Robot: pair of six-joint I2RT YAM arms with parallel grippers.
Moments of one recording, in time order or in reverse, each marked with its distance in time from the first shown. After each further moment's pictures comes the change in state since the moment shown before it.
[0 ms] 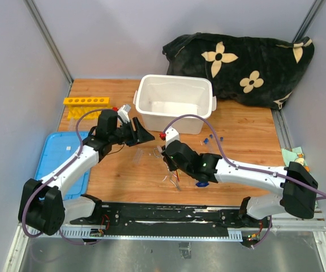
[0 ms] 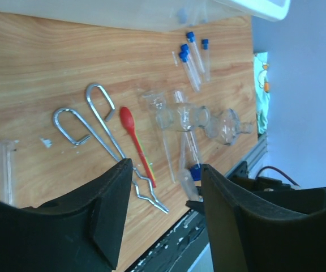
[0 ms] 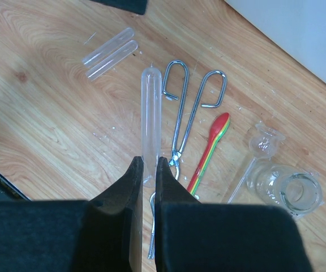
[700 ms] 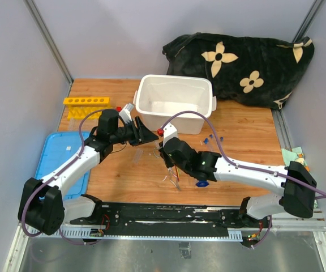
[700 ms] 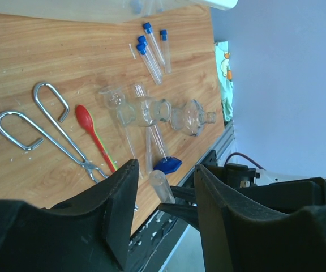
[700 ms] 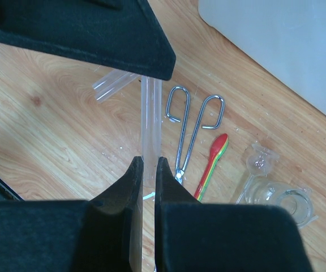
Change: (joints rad) left arm -0.031 0.010 -0.010 0.118 0.108 -0.109; right arm 0.019 0.009 0.056 0.013 0.041 -0.014
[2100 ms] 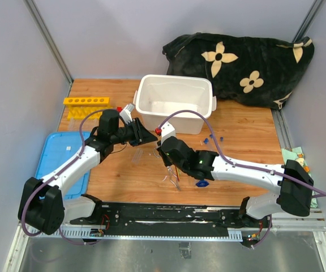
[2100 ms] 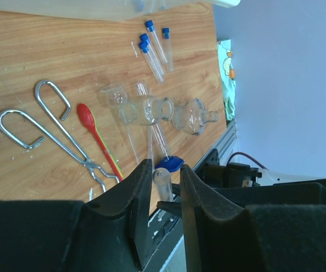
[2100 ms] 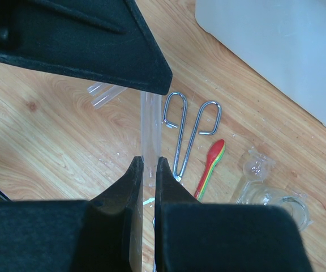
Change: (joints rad) left arm -0.008 0.003 0.000 -0.006 -0.005 0.004; right arm 0.000 0.034 0.031 0.003 0.017 -0.021
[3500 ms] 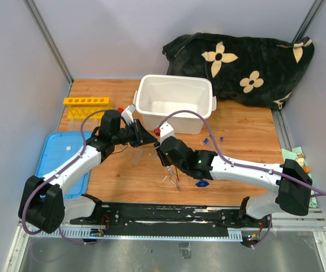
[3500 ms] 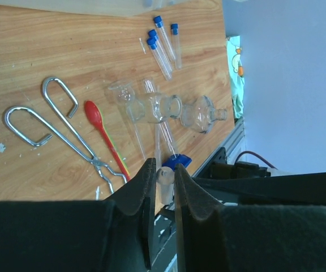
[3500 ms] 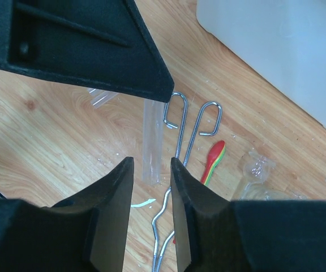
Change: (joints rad) left arm -0.011 0.014 0.000 -0.010 -0.016 0.023; right arm 0.000 0.016 0.008 0.000 -0.003 -0.004
